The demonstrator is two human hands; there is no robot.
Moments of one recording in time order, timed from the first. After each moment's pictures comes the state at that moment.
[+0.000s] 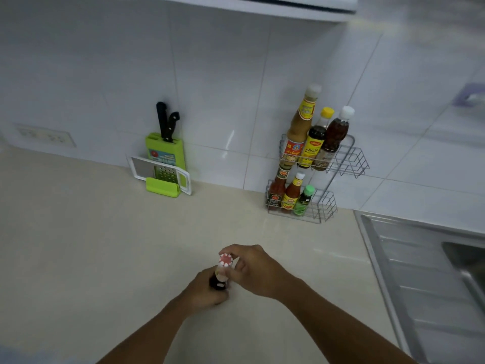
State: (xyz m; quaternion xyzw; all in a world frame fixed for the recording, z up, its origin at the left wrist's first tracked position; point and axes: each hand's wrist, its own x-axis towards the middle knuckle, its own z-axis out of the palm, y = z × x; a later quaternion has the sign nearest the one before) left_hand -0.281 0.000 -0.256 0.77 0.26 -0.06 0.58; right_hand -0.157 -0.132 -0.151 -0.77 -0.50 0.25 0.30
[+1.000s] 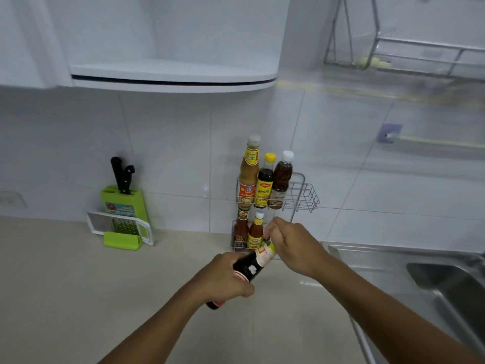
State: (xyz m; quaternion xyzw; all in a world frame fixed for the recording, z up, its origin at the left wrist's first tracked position) left_hand -0.152 -0.058 -0.069 0.86 0.18 -0.05 0.47; right_hand -0.018 -0.205 -0.018 -0.87 -0.43 0.07 0.26
